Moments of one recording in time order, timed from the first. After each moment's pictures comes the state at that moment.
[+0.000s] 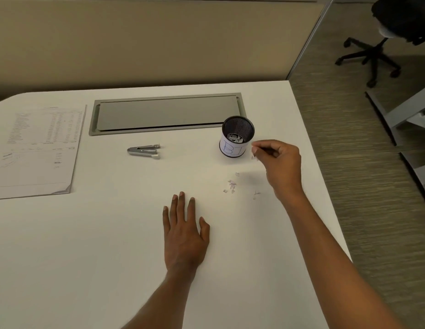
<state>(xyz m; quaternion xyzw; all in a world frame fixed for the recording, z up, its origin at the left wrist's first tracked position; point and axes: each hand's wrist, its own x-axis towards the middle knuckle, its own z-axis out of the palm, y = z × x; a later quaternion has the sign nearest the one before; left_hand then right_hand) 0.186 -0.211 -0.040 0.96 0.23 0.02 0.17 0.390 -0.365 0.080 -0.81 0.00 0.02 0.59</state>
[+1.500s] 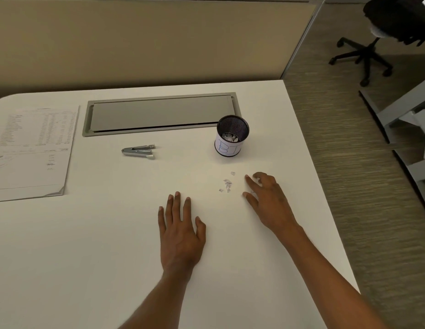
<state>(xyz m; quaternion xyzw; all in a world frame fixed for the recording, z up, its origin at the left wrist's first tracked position) 0.191 -0.210 -0.037 0.96 0.22 0.04 0.17 0.347 -0.415 -0.012 -0.96 -0.22 0.06 0.17</state>
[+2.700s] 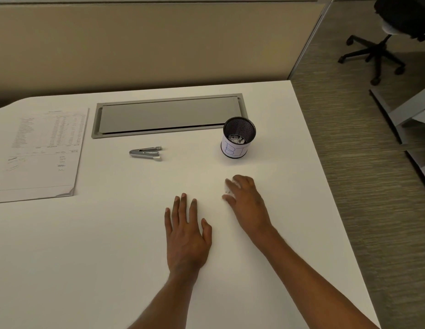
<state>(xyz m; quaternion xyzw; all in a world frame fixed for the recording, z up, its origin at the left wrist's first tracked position) 0.190 -0.210 -0.039 0.96 0.22 0.03 0.16 0.325 -0.343 -0.020 -0.94 -0.23 0.01 0.25</state>
